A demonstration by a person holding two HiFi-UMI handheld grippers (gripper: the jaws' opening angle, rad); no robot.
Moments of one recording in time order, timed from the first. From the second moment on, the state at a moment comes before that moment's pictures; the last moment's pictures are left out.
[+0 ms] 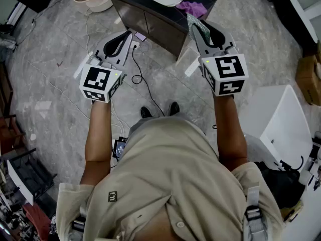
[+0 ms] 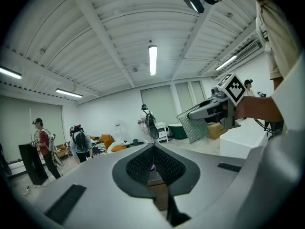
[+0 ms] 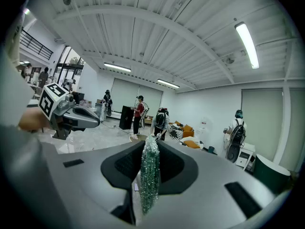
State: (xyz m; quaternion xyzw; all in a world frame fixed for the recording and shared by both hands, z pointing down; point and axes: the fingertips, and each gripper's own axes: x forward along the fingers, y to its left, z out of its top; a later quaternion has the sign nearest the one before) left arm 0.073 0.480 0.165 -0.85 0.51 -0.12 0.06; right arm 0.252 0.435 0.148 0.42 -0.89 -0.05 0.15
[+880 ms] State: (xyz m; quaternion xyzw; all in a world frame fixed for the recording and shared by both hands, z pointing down) left arm 0.072 0.491 0.181 -0.86 0.49 -0.12 0.05; right arm 0.259 0.449 0.156 0.44 -0.89 -0.03 0.14
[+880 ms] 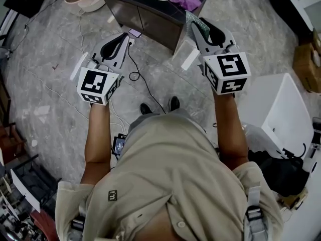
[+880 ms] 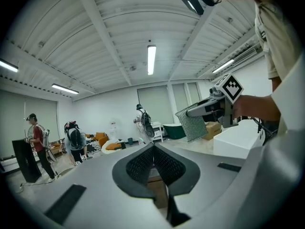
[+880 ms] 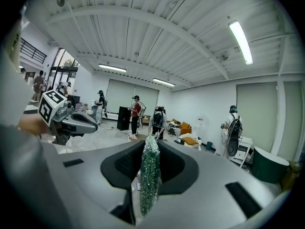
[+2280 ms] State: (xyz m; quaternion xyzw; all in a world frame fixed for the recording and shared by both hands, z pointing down) left arm -0.117 0.393 0.218 -0.82 0.55 -0.12 0.00; right arm 0.081 0.314 0.185 0.38 -0.91 -0.02 0.14
